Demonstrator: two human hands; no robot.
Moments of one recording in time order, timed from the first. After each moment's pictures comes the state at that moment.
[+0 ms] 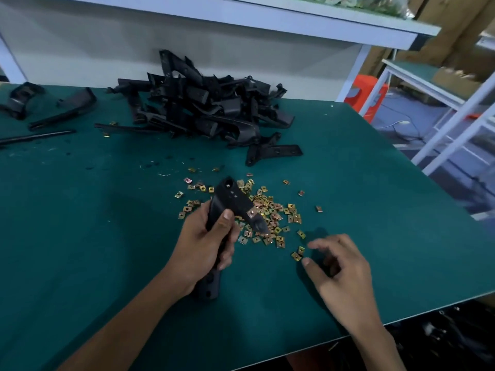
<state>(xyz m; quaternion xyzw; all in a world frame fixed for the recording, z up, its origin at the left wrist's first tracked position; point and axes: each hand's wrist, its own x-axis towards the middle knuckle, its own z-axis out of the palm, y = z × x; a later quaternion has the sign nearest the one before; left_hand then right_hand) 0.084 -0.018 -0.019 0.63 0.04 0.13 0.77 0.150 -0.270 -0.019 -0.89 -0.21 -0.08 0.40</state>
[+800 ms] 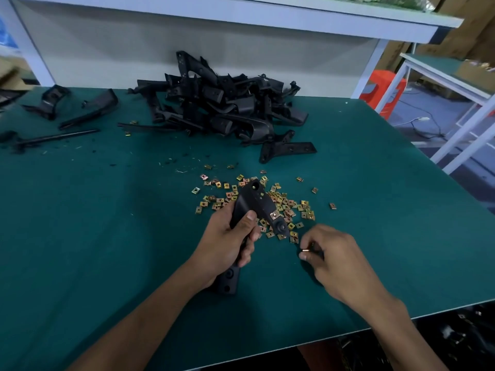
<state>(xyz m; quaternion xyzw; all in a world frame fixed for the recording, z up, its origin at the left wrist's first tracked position) 0.085 -0.026 -0.016 0.63 0.05 0.08 0.77 0.164 -0.247 0.004 -0.91 -0.33 0.02 0.25</state>
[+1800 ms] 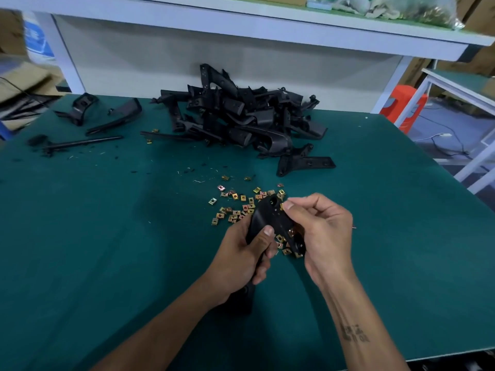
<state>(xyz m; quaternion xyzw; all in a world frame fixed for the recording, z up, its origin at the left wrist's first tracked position) 0.087 -0.028 -0.016 0.61 0.06 0.10 0.78 0.161 -0.140 0.046 -0.63 -0.09 0.08 0.77</state>
